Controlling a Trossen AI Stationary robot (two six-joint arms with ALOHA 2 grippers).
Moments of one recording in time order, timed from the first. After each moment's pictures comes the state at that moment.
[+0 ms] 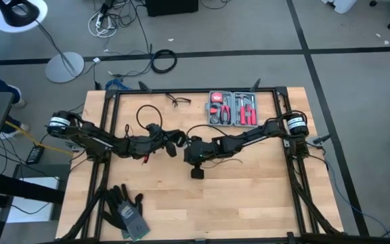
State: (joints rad) left arm -0.10 1.48 0.38 0.94 -0.67 -0.52; right arm 0.10 1.97 1.24 -0.02 0.09 0.06
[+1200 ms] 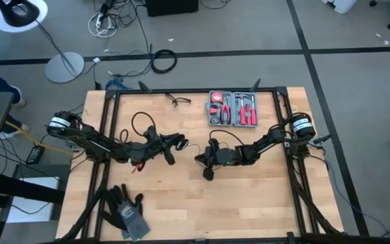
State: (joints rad) left arm -0.23 1.48 0.37 1.11 -0.80 -0.25; right arm 0.17 1.92 0.73 0.76 0.33 0.28
